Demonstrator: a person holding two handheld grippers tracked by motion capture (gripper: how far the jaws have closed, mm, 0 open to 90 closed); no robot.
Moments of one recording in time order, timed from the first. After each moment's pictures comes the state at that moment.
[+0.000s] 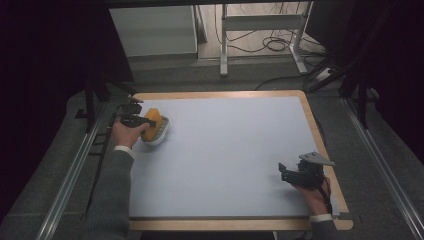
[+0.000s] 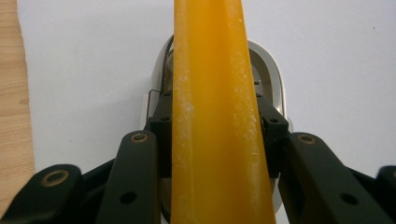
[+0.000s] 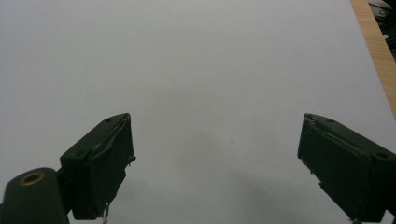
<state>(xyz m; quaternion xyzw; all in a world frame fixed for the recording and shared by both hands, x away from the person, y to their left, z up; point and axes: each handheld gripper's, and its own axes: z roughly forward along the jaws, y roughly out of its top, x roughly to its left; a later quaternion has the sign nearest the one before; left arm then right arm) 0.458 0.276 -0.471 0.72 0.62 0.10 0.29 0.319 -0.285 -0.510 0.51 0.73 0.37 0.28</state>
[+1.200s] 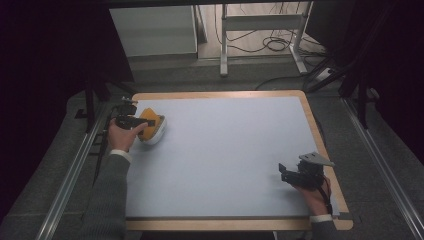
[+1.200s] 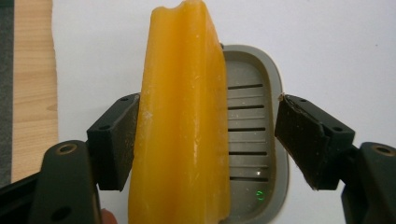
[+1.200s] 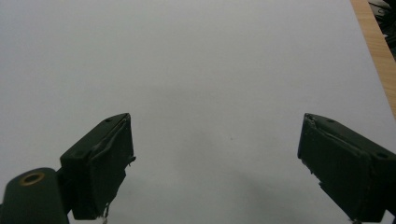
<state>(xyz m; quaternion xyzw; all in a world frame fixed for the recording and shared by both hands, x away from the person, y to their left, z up) 0.447 0.287 -0.469 0.70 0.62 0.13 0.32 0.318 -0.285 -0.512 0.51 0.73 0.37 0.28</state>
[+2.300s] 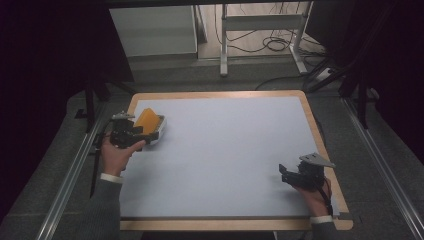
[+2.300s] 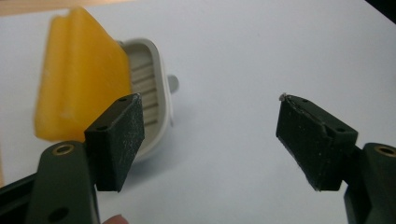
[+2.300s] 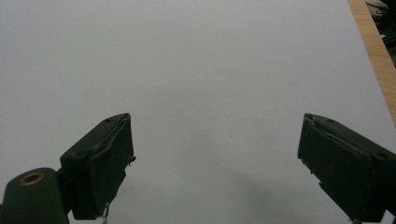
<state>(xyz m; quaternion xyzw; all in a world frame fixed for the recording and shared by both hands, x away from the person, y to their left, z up) 0.359 0.266 -0.448 0.74 0.52 0.14 0.41 0.315 -0.285 -0.511 0.51 0.73 0.37 0.28</state>
